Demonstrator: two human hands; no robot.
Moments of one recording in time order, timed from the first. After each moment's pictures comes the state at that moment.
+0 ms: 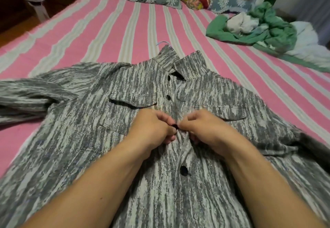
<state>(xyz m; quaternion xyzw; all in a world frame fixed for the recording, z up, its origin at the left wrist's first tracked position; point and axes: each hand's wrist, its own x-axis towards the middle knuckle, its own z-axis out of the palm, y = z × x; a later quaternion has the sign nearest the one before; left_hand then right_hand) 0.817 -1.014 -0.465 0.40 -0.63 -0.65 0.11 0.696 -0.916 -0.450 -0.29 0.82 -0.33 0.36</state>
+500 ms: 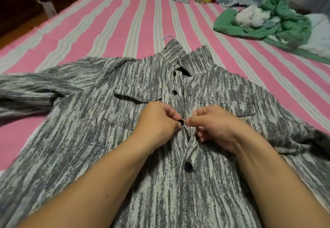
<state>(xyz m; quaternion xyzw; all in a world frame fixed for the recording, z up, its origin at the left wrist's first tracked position) 0.812 -1.012 -0.468 0.40 -0.72 -0.55 0.12 0.685 -0.909 -0.451 -0.24 0.76 -0.39 0.46</state>
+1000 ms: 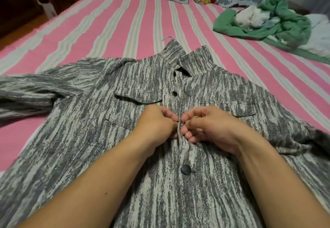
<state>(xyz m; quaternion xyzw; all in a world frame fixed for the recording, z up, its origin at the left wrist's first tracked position) 0.813 -1.015 -0.473 0.42 -0.67 -0.61 0.11 0.689 -0.908 -0.447 -0.25 0.72 -0.42 0.50</state>
